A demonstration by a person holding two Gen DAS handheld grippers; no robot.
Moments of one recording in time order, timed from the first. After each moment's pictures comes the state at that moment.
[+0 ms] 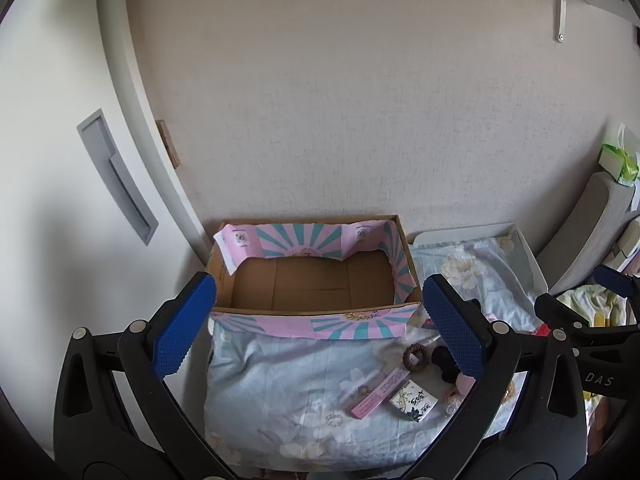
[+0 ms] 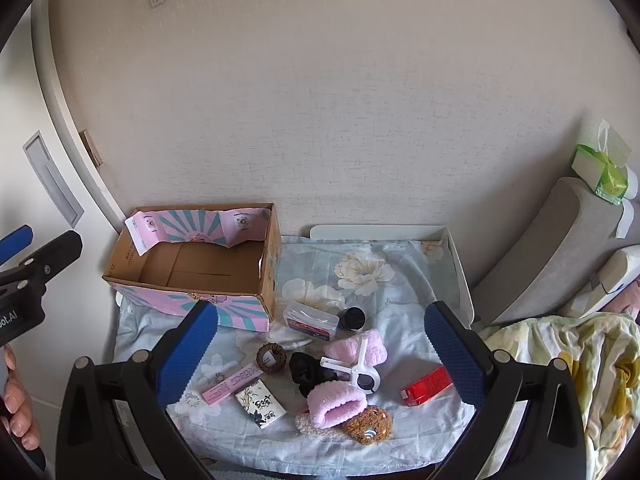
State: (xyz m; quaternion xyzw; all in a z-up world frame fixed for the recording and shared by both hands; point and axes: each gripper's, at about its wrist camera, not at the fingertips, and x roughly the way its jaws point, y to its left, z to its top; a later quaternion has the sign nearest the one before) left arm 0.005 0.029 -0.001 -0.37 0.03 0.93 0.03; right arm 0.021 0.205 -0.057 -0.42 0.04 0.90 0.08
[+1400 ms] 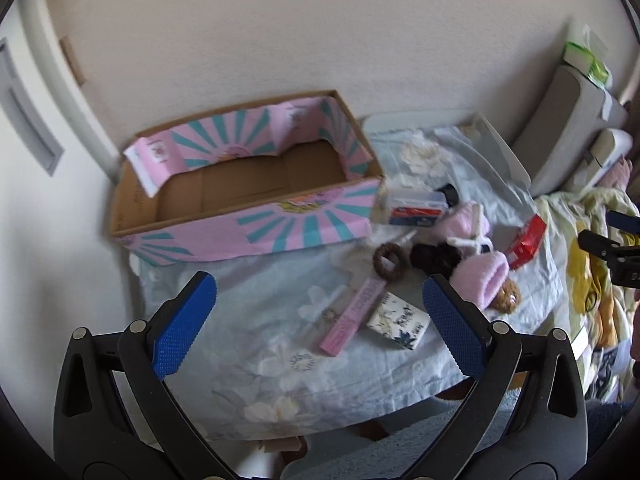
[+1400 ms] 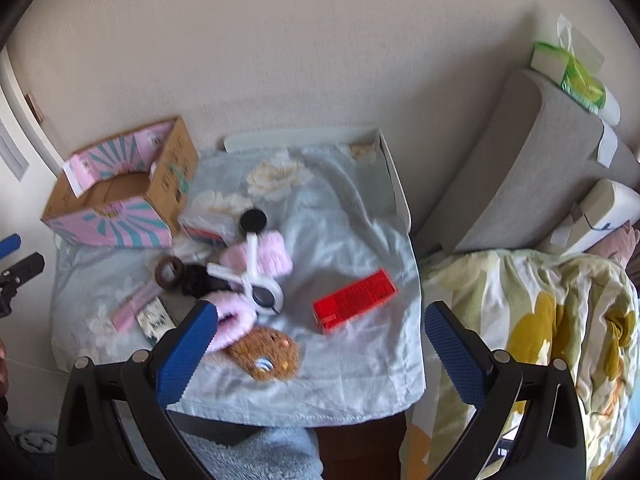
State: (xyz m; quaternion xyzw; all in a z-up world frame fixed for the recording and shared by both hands) left arm 0.020 0.062 -0.120 -0.48 0.07 0.86 0.15; right arm 0.083 0.304 -0.147 -0.51 0.06 0.85 0.13
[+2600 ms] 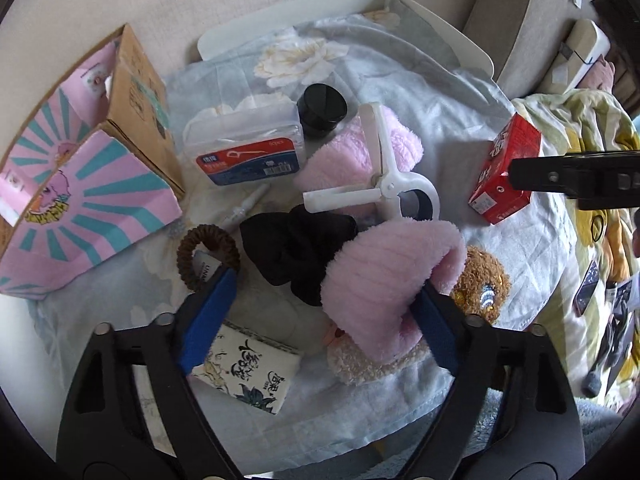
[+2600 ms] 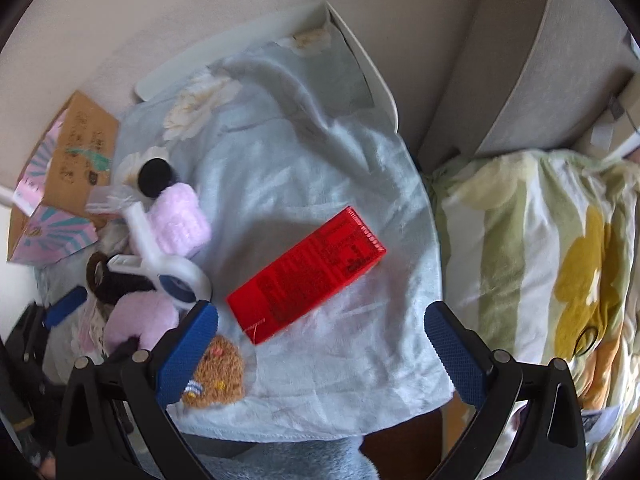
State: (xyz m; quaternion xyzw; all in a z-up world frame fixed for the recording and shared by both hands) left arm 0.010 0.221 -0.245 -0.56 0.16 0.78 0.22; right arm 0.042 0.385 -0.261 -0.62 0.20 0.75 0.14
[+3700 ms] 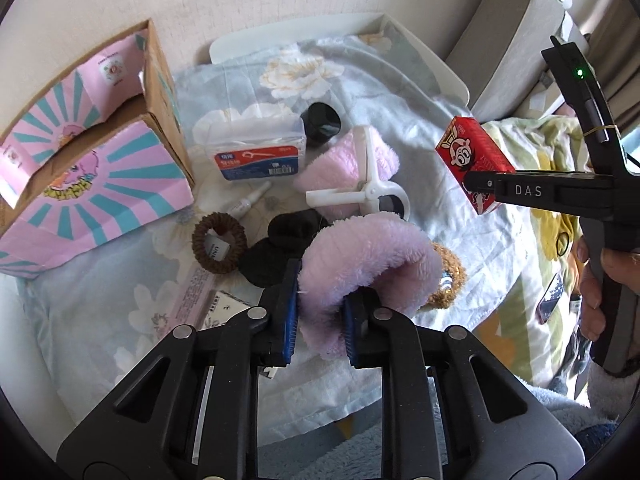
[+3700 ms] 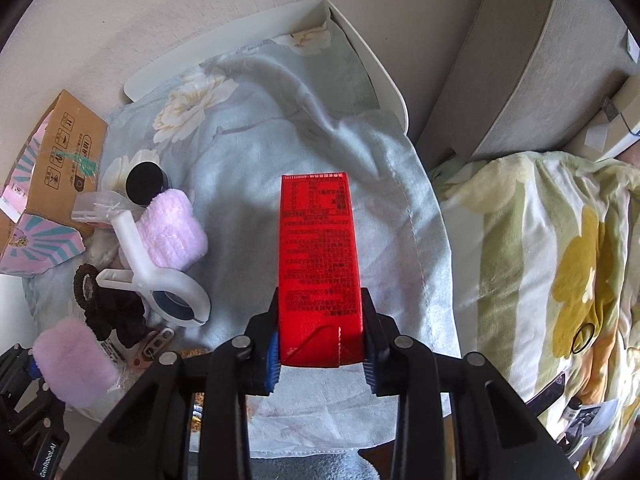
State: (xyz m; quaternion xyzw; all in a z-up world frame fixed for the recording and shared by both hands) left arm 0.017 0.191 -0.207 -0.56 0.10 0.78 0.25; right arm 0.037 0.373 -0.258 -0.61 0.18 0.76 0.16
